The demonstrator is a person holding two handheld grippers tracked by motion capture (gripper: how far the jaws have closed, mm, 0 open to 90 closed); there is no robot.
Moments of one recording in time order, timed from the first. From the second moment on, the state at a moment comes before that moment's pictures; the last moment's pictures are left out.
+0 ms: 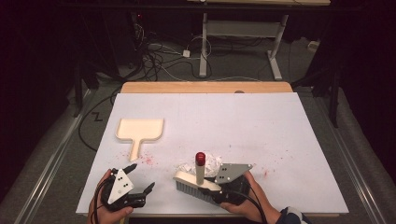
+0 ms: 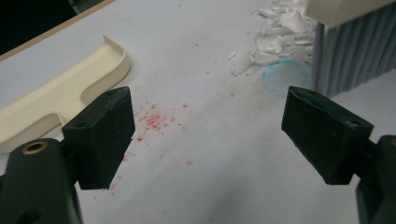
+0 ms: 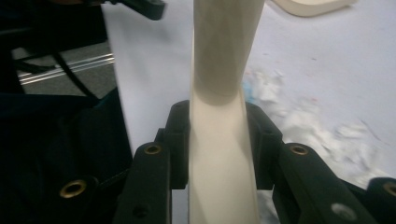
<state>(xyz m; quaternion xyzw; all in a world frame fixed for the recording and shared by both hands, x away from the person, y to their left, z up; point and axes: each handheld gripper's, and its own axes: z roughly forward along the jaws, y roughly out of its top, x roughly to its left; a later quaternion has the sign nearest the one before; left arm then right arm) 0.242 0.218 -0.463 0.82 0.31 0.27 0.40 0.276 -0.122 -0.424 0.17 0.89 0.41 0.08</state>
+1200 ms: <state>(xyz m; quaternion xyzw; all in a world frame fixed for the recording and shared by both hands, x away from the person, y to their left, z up) 0.240 0.221 -0.461 0.81 0.31 0.27 0.43 0.291 -0.065 -0.431 0.28 0.84 0.45 0.10</state>
